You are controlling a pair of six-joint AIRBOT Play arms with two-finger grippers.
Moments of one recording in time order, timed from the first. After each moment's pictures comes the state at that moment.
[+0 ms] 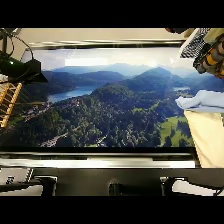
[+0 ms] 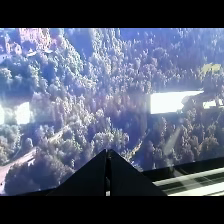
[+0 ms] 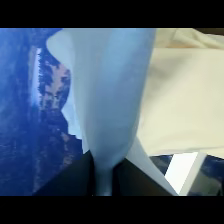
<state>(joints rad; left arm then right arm) -0.04 -1.46 2.01 1.21 -1.74 -1.75 -0.62 -1.47 1.91 -1.50 1.59 2.41</state>
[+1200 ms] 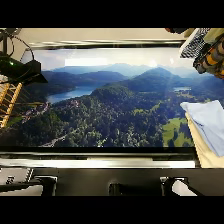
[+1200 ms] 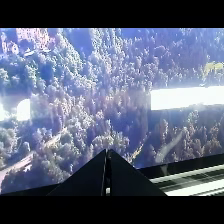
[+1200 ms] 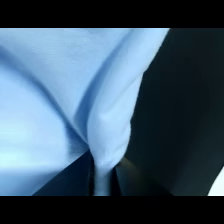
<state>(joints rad) -0.04 -1.46 2.01 1.21 -1.75 -1.75 -0.62 -1.24 1.23 -1.98 1.68 2.16</state>
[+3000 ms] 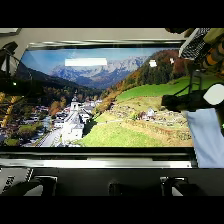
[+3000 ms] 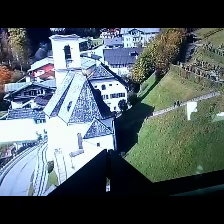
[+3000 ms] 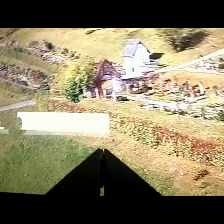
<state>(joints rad) -0.04 -1.19 1.55 1.31 -1.49 -1.58 0.06 -1.04 1.19 -1.38 1.25 1.70</state>
